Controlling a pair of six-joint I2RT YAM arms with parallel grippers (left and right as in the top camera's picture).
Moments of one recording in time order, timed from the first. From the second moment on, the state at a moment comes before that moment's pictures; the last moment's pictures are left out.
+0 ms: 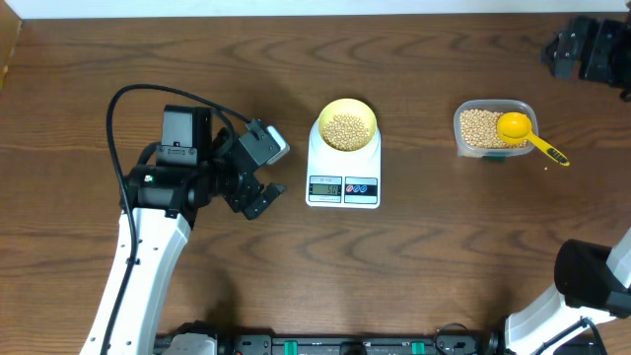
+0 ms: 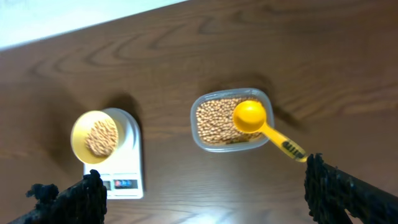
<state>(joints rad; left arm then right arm) -0.11 1.25 1.10 -0.89 0.44 0.72 -0.20 1.85 2.59 -1.69 -0.24 -0.01</state>
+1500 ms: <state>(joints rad) -0.11 1.25 1.10 -0.89 0.44 0.72 -0.12 0.34 0.26 0.11 -0.15 -0.28</state>
